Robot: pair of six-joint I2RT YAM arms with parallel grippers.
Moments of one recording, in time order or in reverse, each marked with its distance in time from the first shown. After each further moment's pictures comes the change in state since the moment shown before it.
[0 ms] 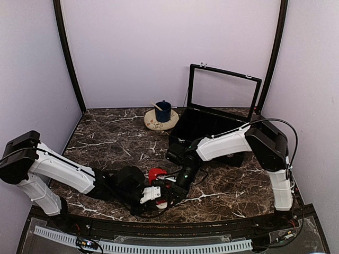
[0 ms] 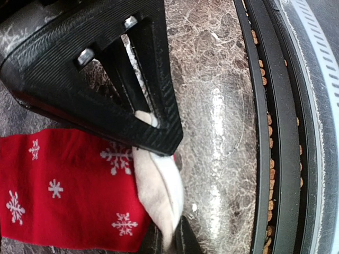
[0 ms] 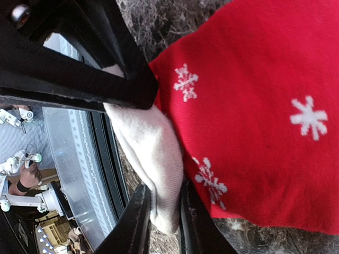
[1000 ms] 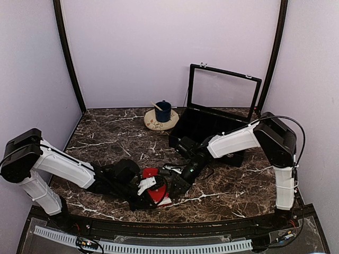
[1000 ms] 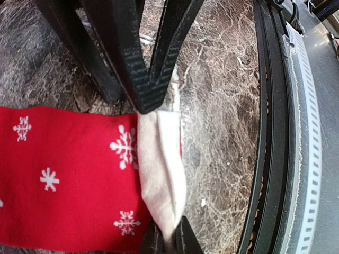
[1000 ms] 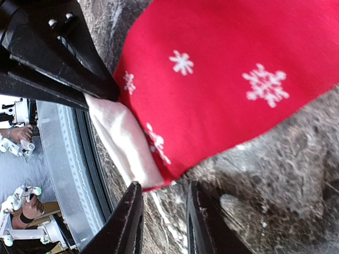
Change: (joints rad) left arm 0.130 0.021 -0.019 0.028 0.179 -0.252; right arm -0.080 -0.083 -0.137 0.230 0.011 0.150
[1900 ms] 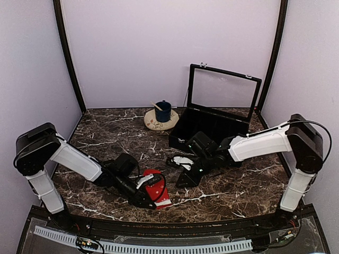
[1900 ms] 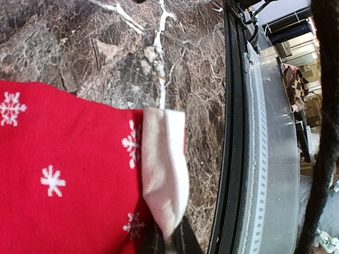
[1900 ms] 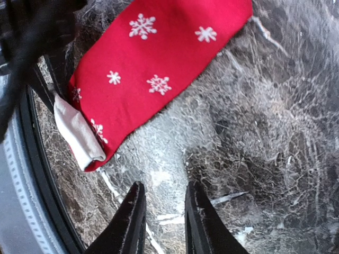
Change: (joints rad) left arm 0.158 0.150 0.028 0.037 0.401 -0.094; right arm 0.024 -0.285 -0.233 0.215 0.389 0.005
